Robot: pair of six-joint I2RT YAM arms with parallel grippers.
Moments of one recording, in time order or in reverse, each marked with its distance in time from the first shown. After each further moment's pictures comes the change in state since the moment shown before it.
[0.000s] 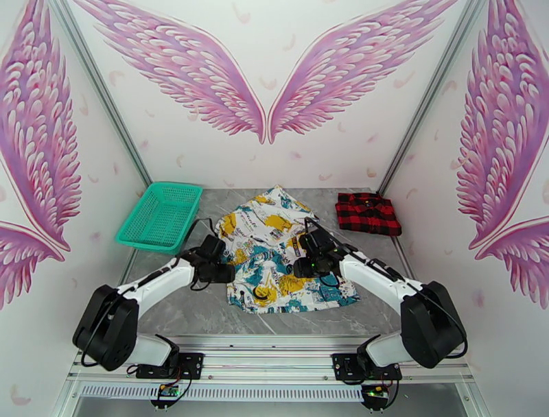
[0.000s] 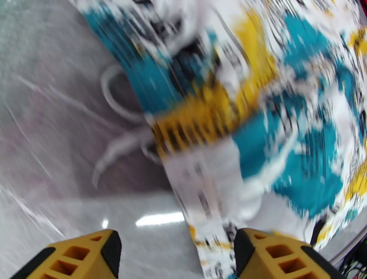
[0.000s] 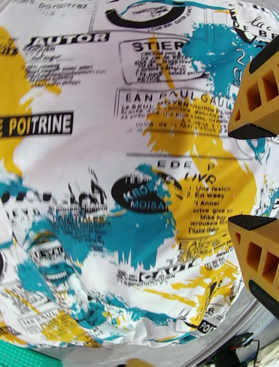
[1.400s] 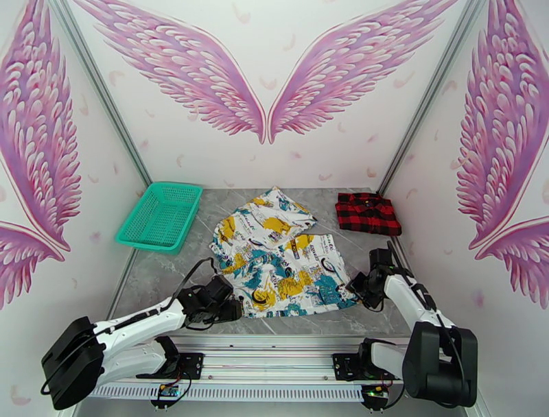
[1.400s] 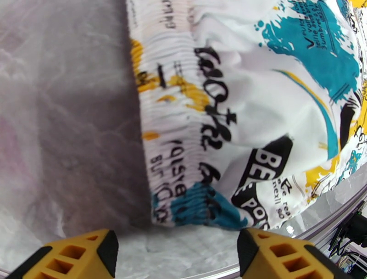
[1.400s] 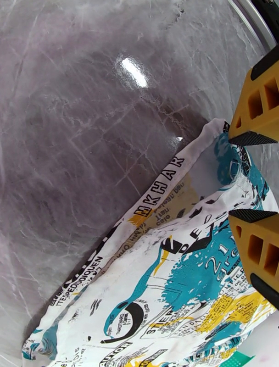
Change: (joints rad) left arm -0.296 -0.221 -0.285 0.058 0.037 -0.444; right arm -0.610 -0.257 -0.313 -0.144 -0.038 0.279
